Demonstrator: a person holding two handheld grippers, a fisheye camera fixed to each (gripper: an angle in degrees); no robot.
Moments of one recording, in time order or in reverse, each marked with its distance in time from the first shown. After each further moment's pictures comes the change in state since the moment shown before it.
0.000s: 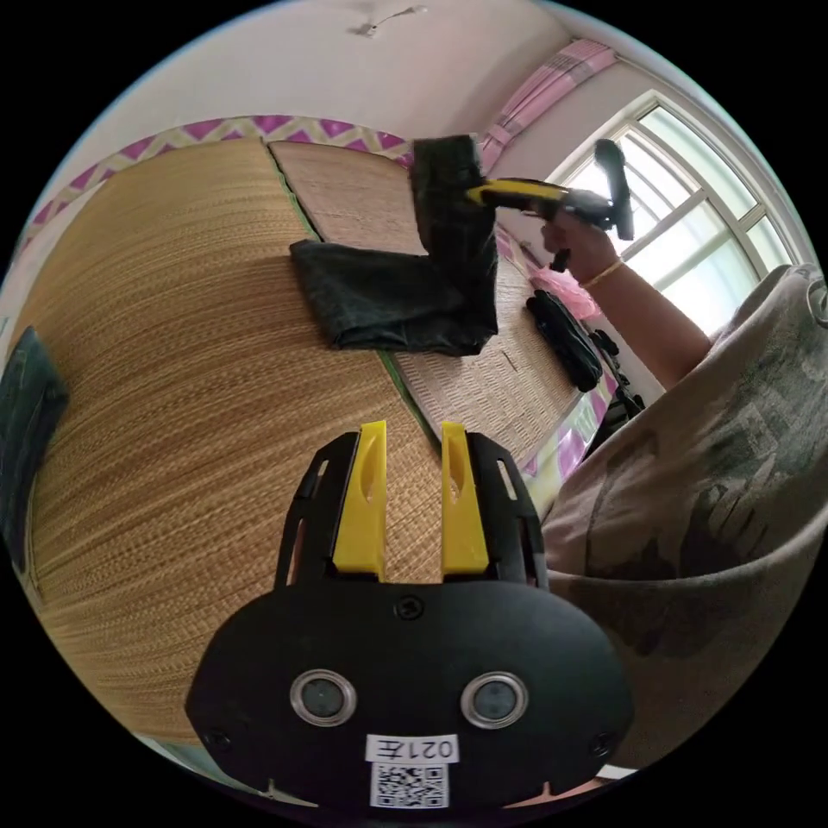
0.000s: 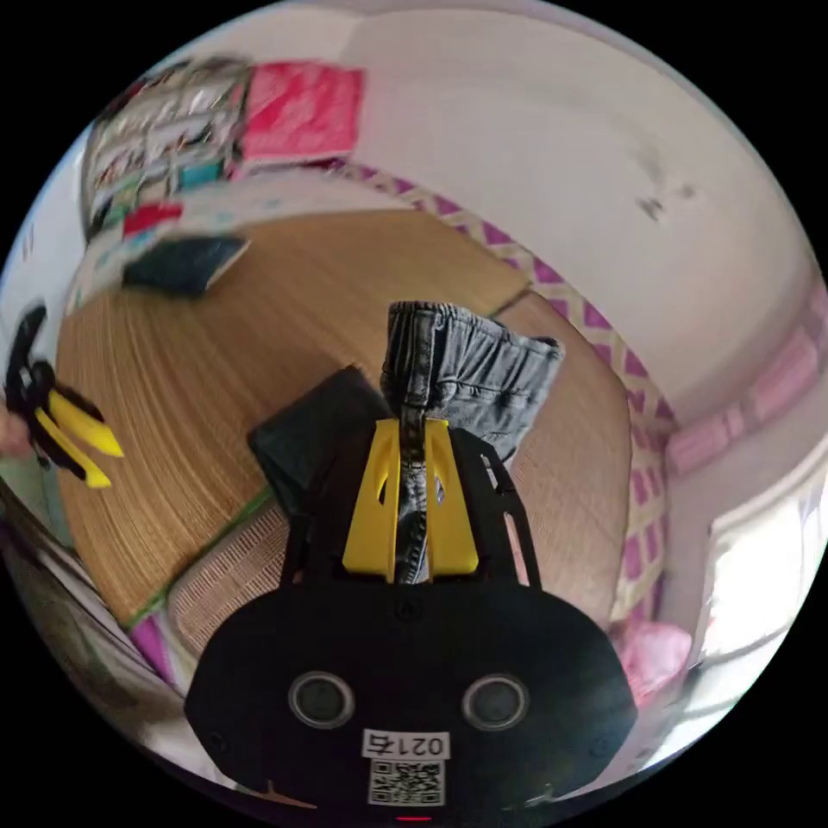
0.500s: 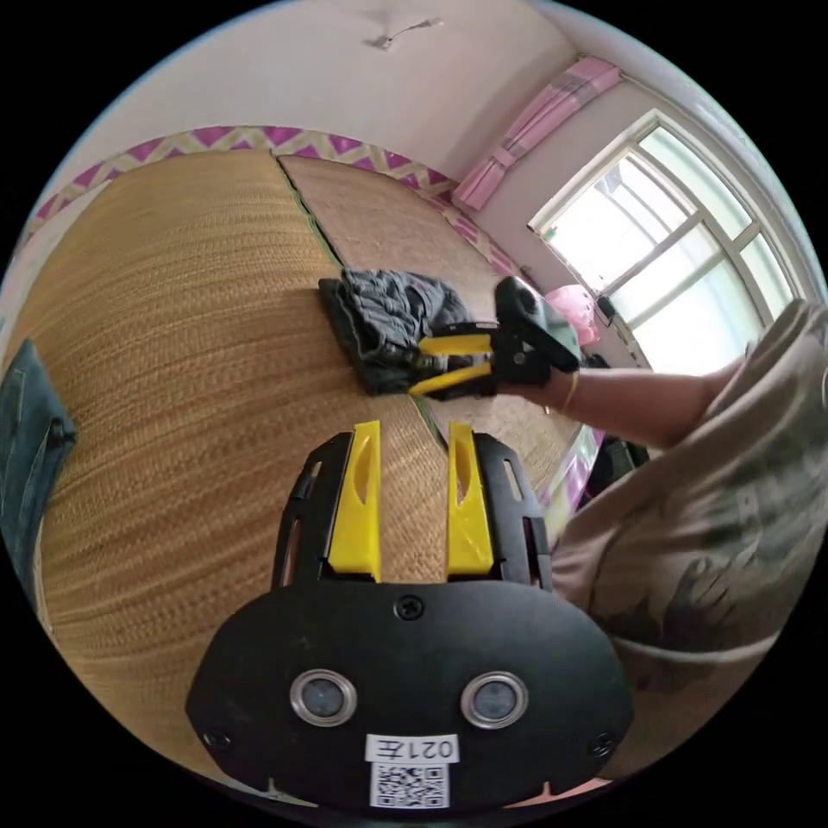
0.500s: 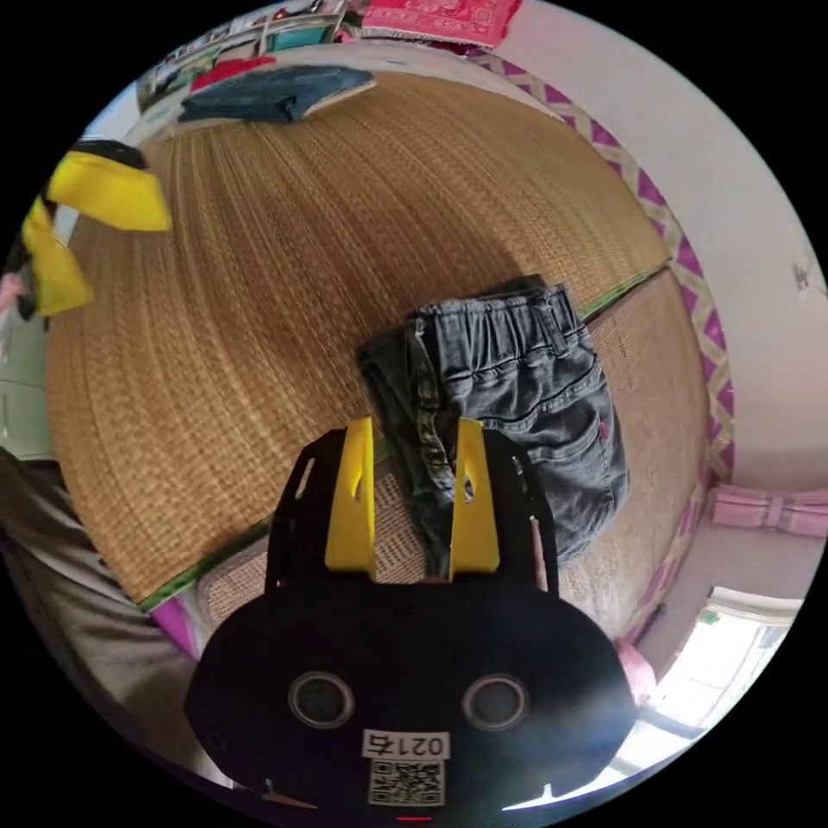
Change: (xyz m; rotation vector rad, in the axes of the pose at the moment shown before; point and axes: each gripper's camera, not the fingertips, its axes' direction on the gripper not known) left arm -0.108 -0.082 0.000 0.114 0.060 -0.024; right arm -0.036 -0.067 0.087 -0.234 -0.271 -0.084
